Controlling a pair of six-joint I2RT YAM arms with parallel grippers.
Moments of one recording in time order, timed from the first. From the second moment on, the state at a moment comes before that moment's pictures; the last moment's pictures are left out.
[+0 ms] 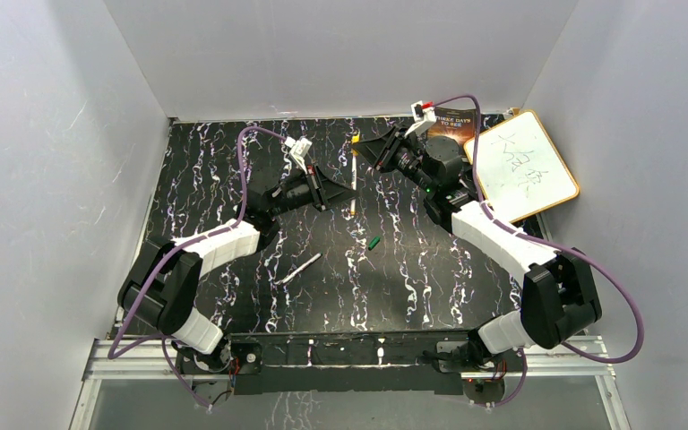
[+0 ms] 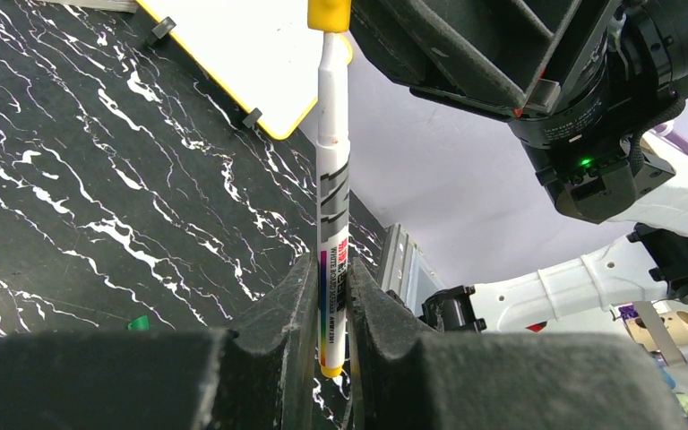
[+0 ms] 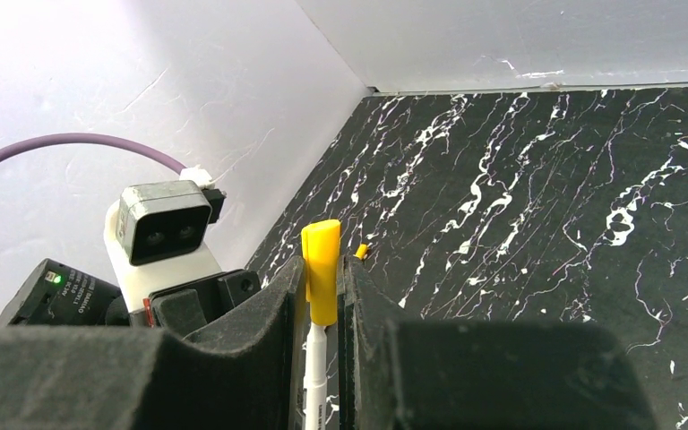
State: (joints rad) left arm -0.51 1.53 0.79 0.80 0.68 -0.87; right arm 0.45 1.42 1.02 0.47 -0.29 0.66
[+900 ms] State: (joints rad) left arm -0.50 1.53 0.81 0.78 0.71 -0.86; right arm 0.45 1.41 1.02 0.48 -0.34 0.66
